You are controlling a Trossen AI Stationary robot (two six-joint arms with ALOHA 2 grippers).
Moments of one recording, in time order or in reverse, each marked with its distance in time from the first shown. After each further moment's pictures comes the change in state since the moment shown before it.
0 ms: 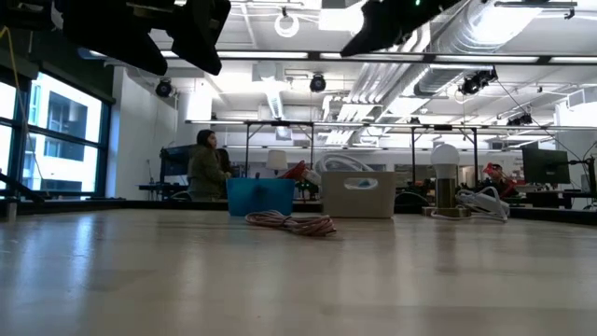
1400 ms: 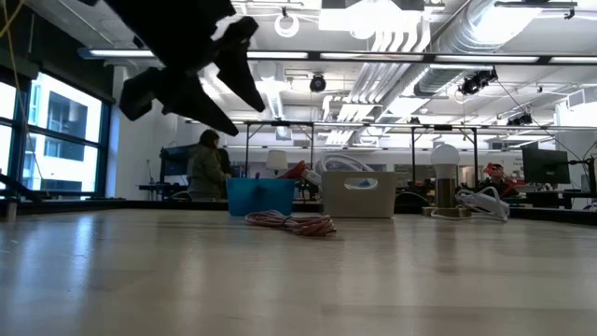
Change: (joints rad) left arm 0.119 0.096 0.008 0.032 -0.377 0.381; right arm 0.527 -0.020 0.000 0.134 -0.235 0.121
